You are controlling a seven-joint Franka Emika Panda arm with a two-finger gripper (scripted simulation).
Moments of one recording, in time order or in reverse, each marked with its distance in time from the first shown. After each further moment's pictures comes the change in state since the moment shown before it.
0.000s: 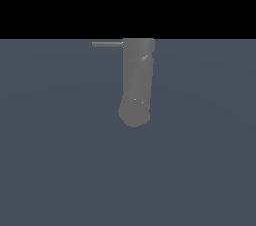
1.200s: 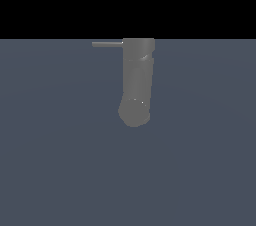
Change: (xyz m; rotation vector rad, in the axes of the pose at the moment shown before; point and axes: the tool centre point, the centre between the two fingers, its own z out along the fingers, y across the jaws) arm 0.023 0.005 0.004 0.002 0.006 0.045
